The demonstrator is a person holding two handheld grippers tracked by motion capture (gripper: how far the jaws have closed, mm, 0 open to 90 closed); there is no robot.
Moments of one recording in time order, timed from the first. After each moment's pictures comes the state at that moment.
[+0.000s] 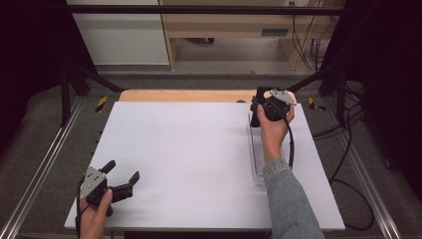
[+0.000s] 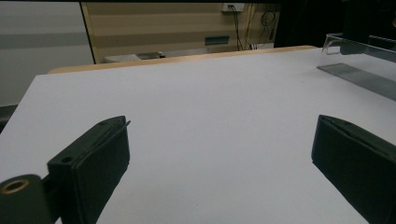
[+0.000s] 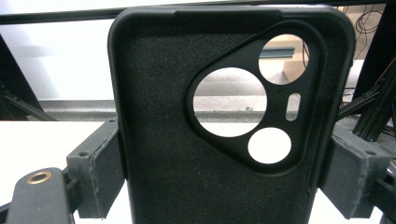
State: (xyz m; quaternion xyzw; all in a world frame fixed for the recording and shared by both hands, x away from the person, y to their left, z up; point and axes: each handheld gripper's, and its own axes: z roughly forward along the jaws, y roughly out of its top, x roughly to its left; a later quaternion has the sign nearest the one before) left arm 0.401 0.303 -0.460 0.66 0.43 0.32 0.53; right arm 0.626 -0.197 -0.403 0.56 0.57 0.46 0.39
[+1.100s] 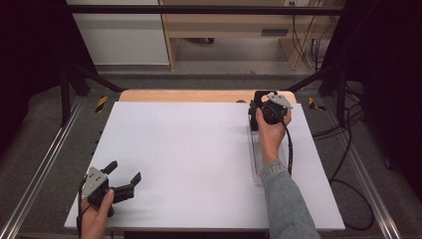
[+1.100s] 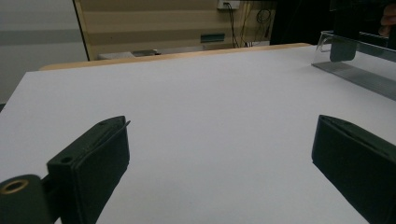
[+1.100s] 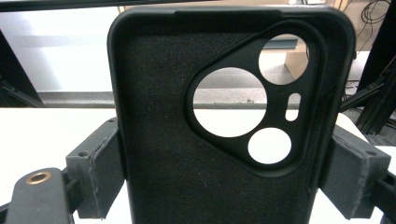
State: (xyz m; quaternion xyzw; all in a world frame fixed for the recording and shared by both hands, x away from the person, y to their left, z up) left arm 0.401 0.301 -0.462 0.67 0.42 0.31 0.53; right arm 0.630 -0.194 -0.421 0.56 0.58 0.45 0.38
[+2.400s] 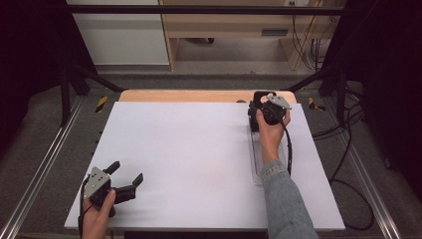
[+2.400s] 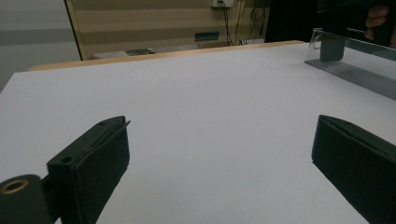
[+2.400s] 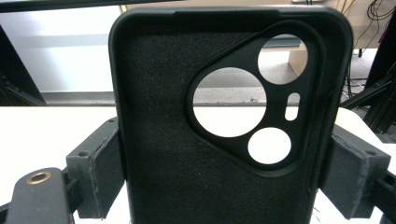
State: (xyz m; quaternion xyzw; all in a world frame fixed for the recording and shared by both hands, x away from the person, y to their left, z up) left arm 0.401 0.297 -0.462 0.67 0.42 0.31 0.53; right arm 0.636 -0.195 -0.431 0.56 0.58 0.46 0.38
